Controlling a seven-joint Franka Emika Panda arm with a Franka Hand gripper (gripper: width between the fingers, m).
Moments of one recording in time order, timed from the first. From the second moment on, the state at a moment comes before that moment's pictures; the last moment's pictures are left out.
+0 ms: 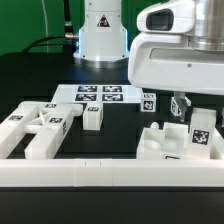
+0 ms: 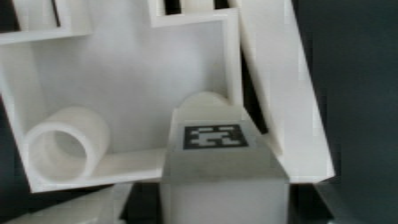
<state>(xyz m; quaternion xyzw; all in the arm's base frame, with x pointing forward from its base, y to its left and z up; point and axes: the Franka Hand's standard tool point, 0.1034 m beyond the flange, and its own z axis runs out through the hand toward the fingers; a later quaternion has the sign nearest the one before) 0.645 0.098 0.076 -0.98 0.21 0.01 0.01</state>
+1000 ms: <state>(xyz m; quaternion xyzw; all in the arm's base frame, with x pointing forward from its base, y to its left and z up) 0.628 0.084 0.093 -0.98 0.19 0.01 0.01</state>
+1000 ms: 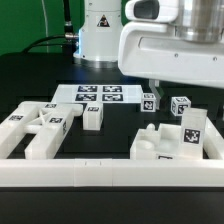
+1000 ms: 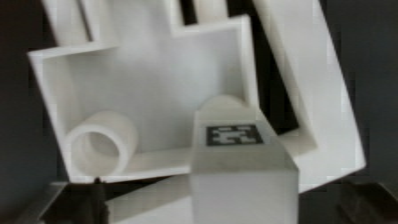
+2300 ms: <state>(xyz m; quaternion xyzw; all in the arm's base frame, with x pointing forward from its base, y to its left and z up) 0.531 -0.010 0.085 -1.00 0.07 0.01 0.00</state>
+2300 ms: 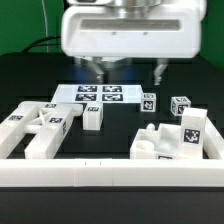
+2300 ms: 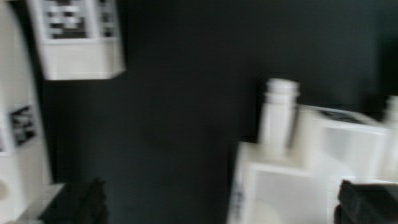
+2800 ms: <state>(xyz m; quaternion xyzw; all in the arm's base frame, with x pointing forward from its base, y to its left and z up) 0.528 -0.029 0.070 -1.00 0.07 0.02 0.00</state>
